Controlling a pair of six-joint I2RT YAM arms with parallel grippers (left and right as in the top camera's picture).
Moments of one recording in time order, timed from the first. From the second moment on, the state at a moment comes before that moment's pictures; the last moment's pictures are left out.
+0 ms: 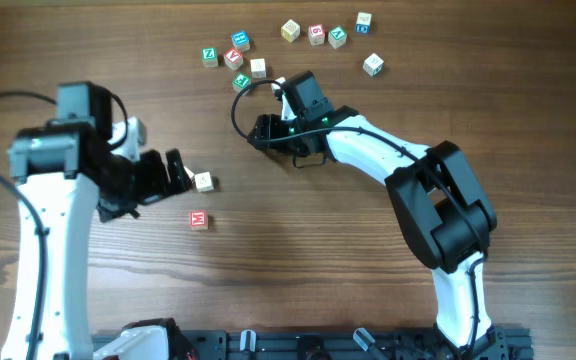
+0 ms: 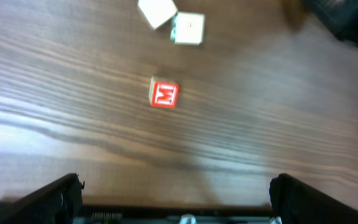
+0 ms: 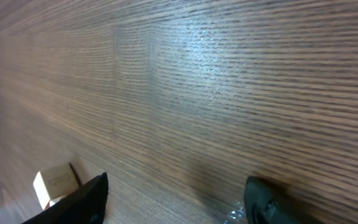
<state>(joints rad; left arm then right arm) 0.09 1.37 1.30 -1.40 0.20 -0.21 0.57 2.18 1.44 -0.25 -0.40 0.65</state>
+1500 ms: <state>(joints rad) -0.09 1.37 0.67 -0.66 0.07 -0.29 0.56 2.17 1.44 -0.25 -0.38 0.65</state>
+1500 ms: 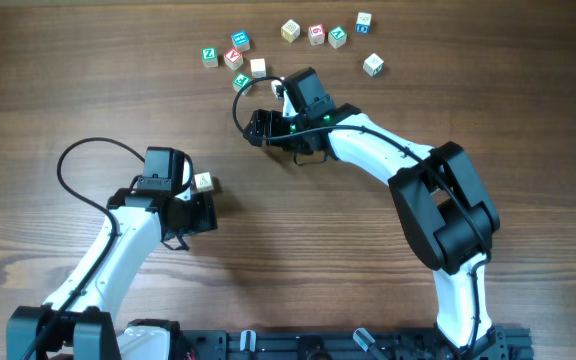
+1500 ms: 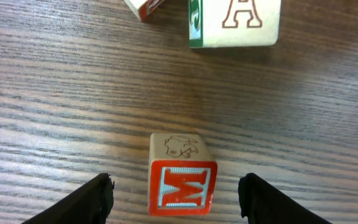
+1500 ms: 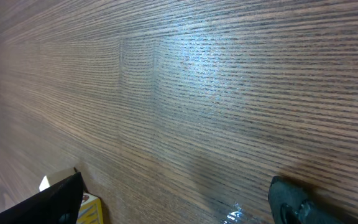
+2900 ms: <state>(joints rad) -0.09 1.37 0.61 -0.50 -0.11 0.17 0.56 2.17 1.44 -0.25 -0.37 0.65</state>
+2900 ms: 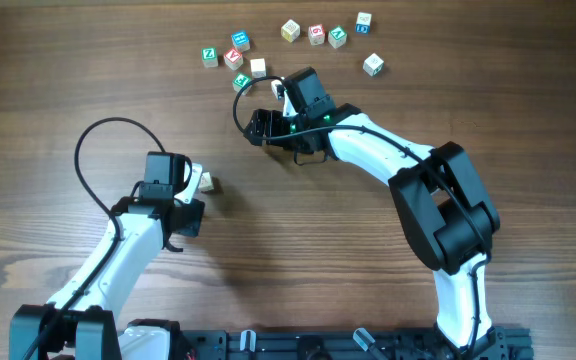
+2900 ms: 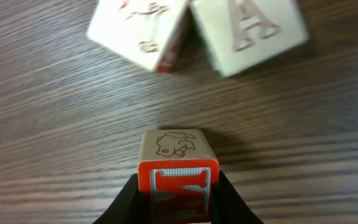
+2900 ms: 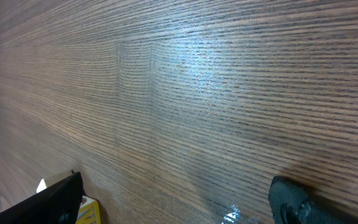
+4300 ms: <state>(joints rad) -0.09 0.85 0.61 -0.65 0.16 -0.38 0.56 2.17 1.44 -0.26 -0.37 0.65</state>
